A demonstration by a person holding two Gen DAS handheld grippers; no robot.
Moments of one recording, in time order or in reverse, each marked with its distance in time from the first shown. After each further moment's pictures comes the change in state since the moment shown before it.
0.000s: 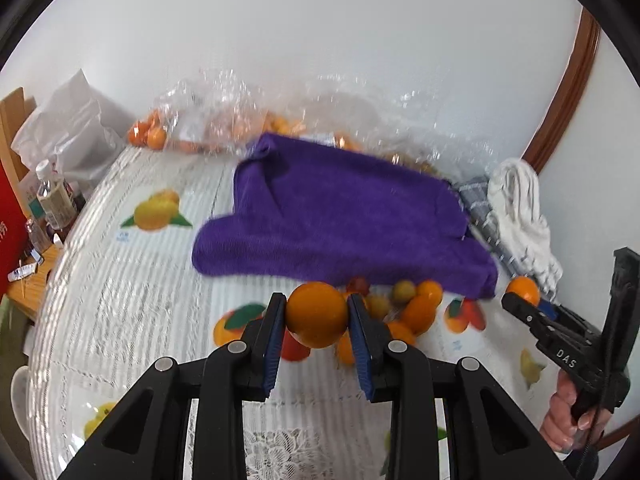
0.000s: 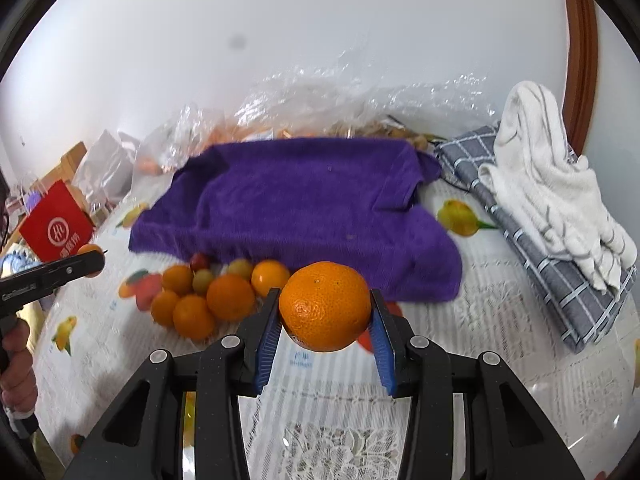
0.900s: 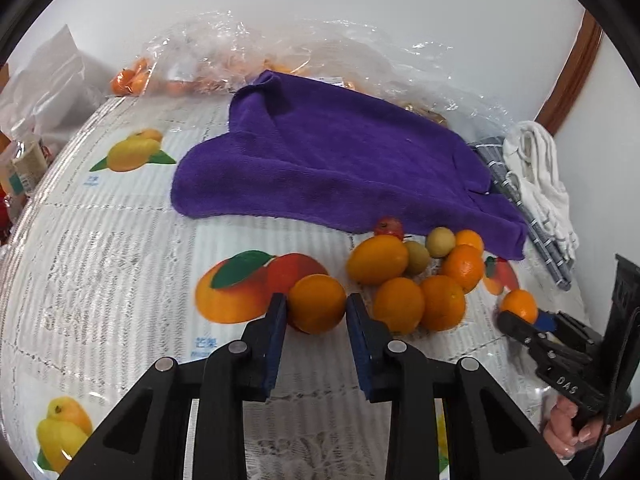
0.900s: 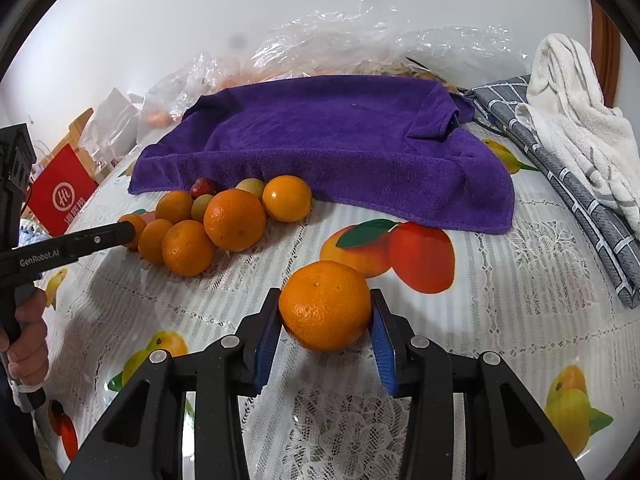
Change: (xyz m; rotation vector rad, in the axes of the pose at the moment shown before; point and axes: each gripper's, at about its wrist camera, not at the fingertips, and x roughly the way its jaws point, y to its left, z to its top) left arm 0.062 0.017 -0.044 0.020 0.098 -0.013; right arm 0.043 0.010 -0.058 -0.046 0.103 0.044
